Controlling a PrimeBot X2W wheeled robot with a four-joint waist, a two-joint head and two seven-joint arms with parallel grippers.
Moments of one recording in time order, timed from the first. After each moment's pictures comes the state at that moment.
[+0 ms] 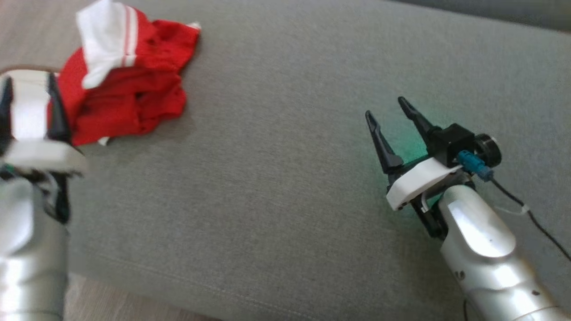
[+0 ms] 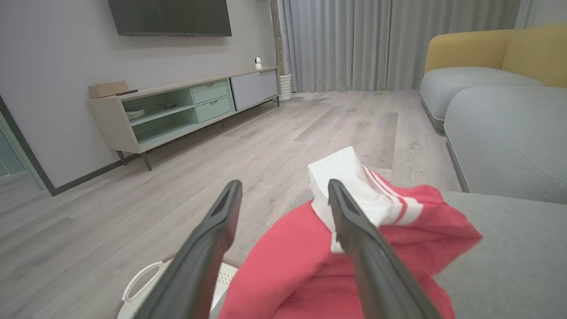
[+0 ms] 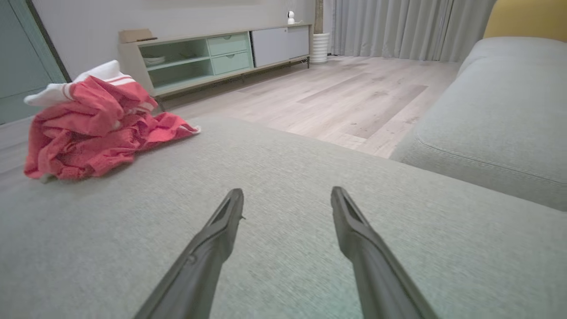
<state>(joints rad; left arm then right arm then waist) -0.60 0.24 0.10 0.71 -0.15 -0.12 -0.24 -0.52 -0.12 0.38 0.65 0.17 0.12 -0.25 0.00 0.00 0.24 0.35</state>
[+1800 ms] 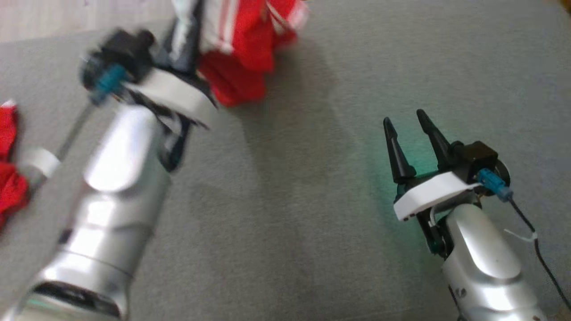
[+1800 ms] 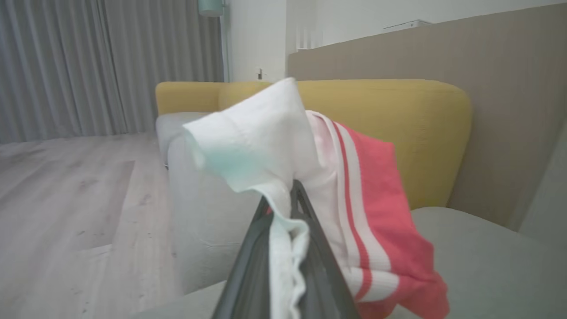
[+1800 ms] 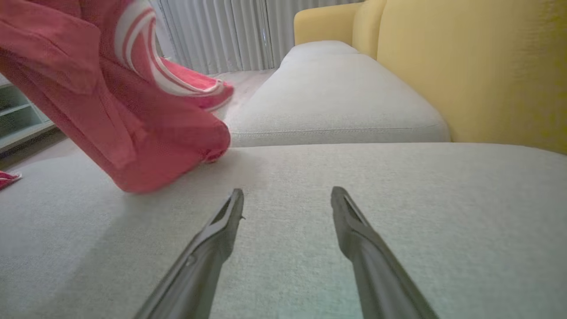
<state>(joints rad) -0.91 0.16 -0.48 0.70 -0.44 -0.13 -0.19 -0.43 -0.08 0.24 0.57 0.19 0.12 -0.26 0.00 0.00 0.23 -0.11</state>
